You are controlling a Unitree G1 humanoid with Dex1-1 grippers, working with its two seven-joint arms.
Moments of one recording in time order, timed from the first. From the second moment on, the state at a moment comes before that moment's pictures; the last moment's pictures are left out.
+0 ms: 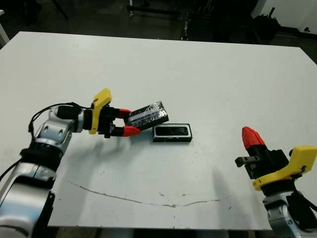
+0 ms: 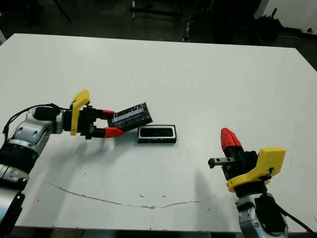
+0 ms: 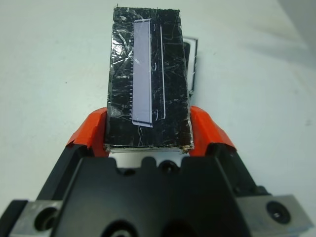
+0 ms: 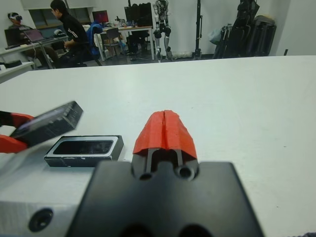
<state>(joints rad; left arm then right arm) -0.71 0.47 -0.20 0.72 -0.15 0.09 -1.28 0.33 -0.18 -0.13 -0.67 0.38 0.36 0.14</state>
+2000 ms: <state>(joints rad) -0.82 0.35 -0.36 0.83 0.02 -0.03 -1.29 0.34 -0.19 -0.13 -0.68 0.38 0.37 0.12</state>
